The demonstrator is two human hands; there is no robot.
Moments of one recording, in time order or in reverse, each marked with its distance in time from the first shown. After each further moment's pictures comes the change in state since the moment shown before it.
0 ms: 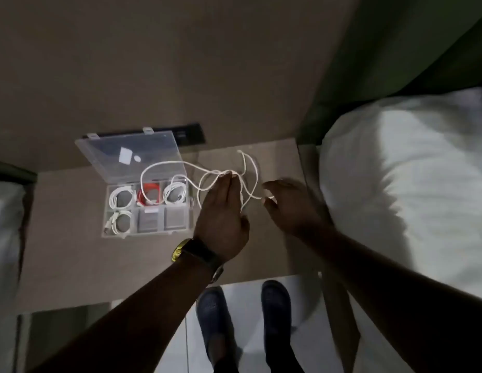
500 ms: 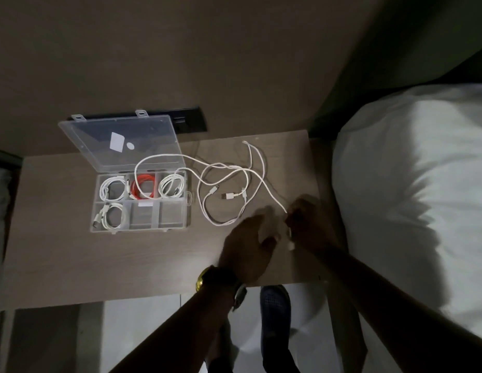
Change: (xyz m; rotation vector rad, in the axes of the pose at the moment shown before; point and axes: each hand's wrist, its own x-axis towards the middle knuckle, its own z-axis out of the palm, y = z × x) left_hand -0.008 0.006 0.072 -0.419 -0.188 -0.270; right_hand -0.014 0.029 0.030 0.432 -0.107 0.392
